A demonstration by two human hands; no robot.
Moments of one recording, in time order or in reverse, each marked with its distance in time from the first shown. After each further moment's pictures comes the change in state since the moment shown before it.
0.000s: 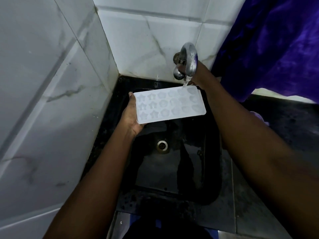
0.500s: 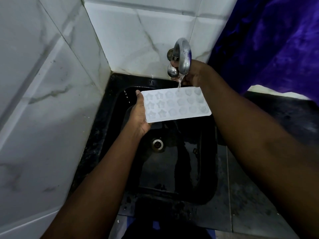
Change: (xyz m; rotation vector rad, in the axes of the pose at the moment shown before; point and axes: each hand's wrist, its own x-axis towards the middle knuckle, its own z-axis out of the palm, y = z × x) left_hand 0.007 -0.026 0.038 0.087 0.017 -0.044; right_hand 0.044 0.023 -0.006 0.190 -0.220 0.273
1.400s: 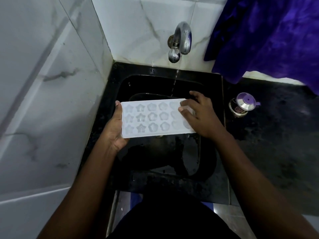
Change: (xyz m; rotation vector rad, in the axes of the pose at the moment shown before) left_hand -0.104 -0.012 -0.092 0.008 -0.009 -0.059; right_hand -0.223 0.150 0.067 -0.571 0.289 -0.545
